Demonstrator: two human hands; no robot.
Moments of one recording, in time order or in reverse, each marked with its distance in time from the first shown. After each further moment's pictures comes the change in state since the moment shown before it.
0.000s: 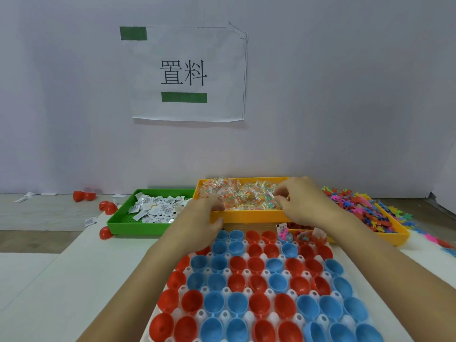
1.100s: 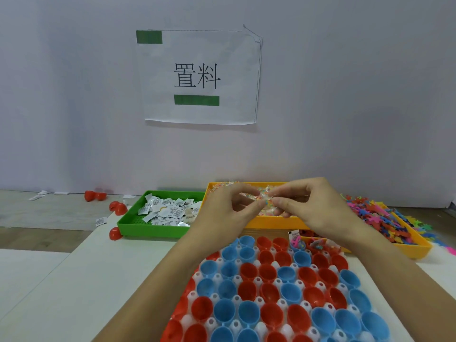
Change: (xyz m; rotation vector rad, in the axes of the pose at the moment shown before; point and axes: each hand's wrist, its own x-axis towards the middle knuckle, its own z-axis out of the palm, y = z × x) left_hand -0.002 0.038 -0.009 -0.572 0.111 0.083; right_hand -0.027 -0.019 -0.012 0.728 0.021 -0.149
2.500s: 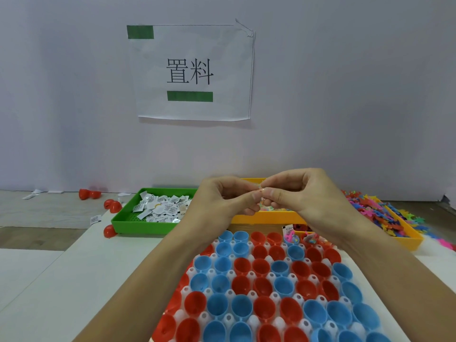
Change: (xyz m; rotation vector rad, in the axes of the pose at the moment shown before) left_hand -0.005 0.015 -0.002 -0.387 -0.015 -0.064; right_hand -0.015 -0.030 0.001 0.211 0.028 0.077
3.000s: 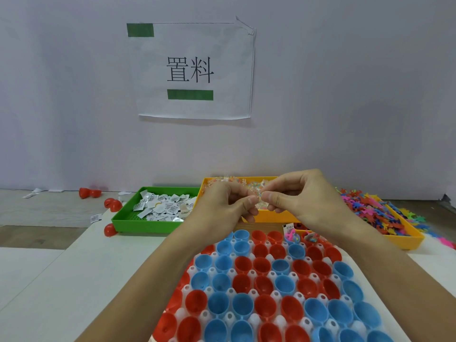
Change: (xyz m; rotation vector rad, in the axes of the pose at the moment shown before) left_hand 0.004 -0.007 0.000 0.232 -0.091 -0.069; right_hand 0.005 0.010 0.003 -0.111 0.007 -0.053
